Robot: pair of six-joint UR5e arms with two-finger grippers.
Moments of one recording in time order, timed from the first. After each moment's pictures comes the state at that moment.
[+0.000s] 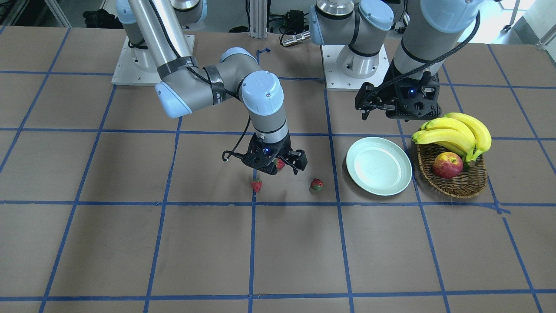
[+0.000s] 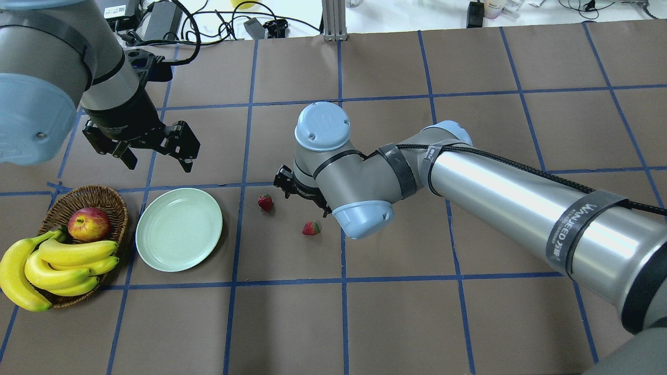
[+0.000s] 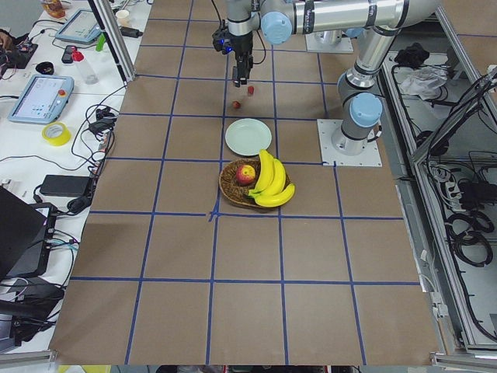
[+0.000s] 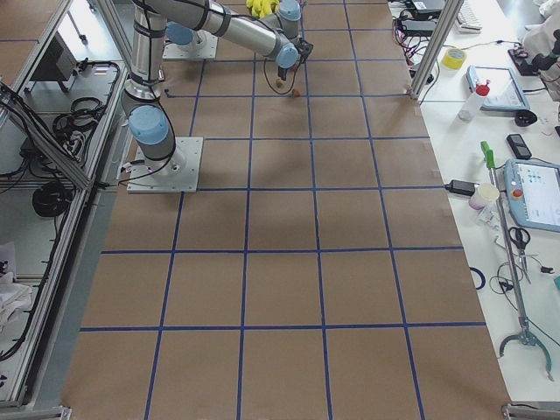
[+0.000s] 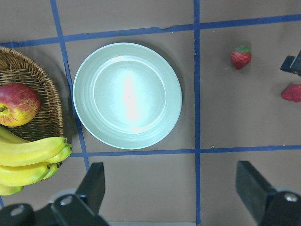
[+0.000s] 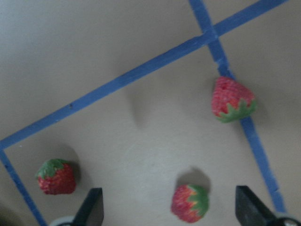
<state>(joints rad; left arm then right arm) -1.52 -1.54 -1.71 -1.55 1.66 0.10 2.04 -1.15 1.78 -2.28 -1.44 0.88</state>
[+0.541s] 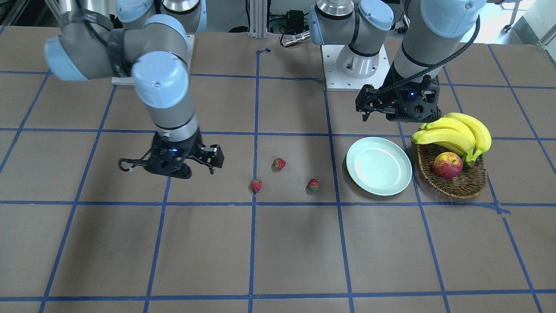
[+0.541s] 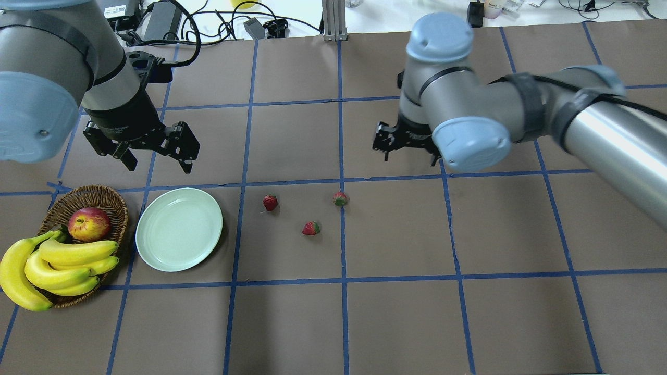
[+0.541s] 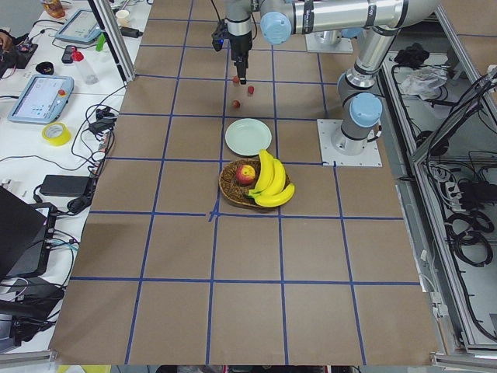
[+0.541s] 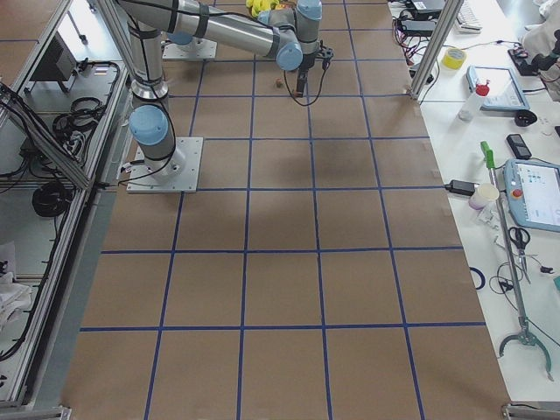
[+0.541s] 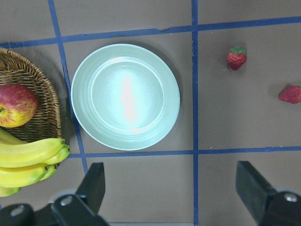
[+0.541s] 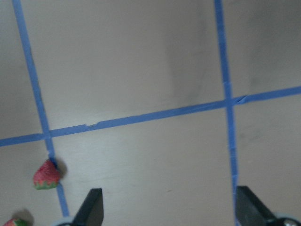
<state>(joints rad) -1.52 -1.56 -1.71 -1.55 1.66 0.10 1.70 -1.37 1.76 -1.98 -1.57 0.28</state>
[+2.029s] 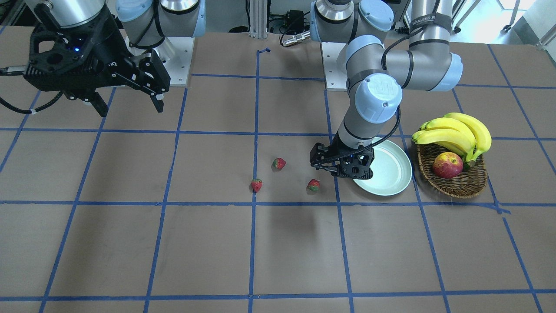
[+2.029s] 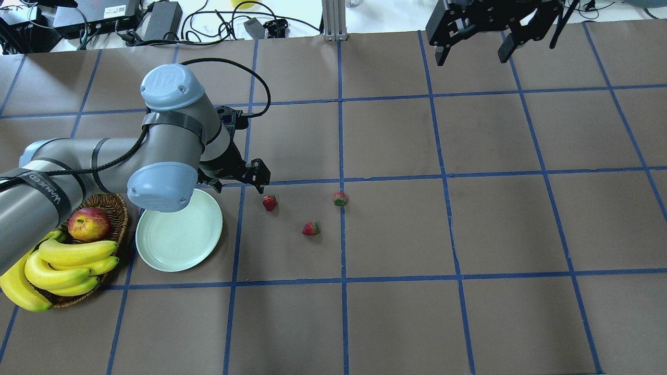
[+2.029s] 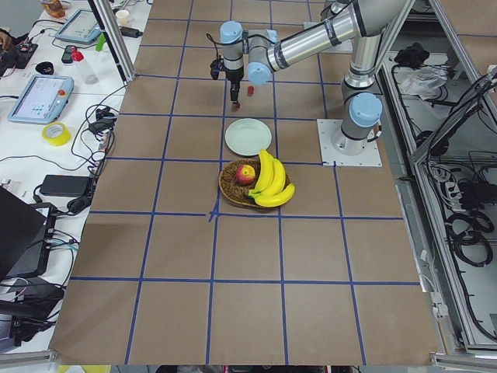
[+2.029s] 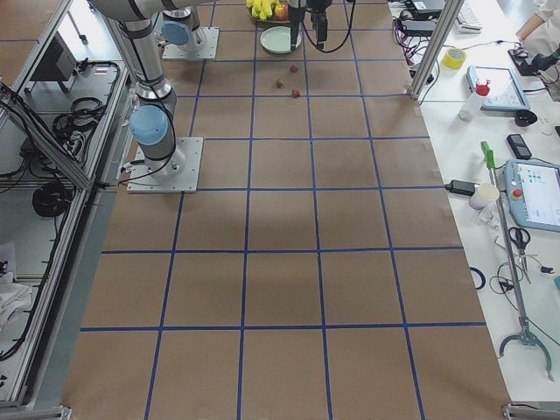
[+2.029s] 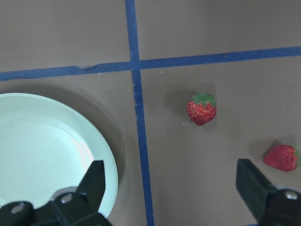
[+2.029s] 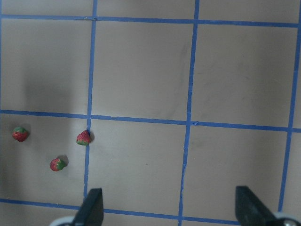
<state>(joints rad) -1.62 -1.79 -1.96 -1.01 1.51 0.02 1.60 -1.48 1.33 -1.50 -1.50 -0.04</state>
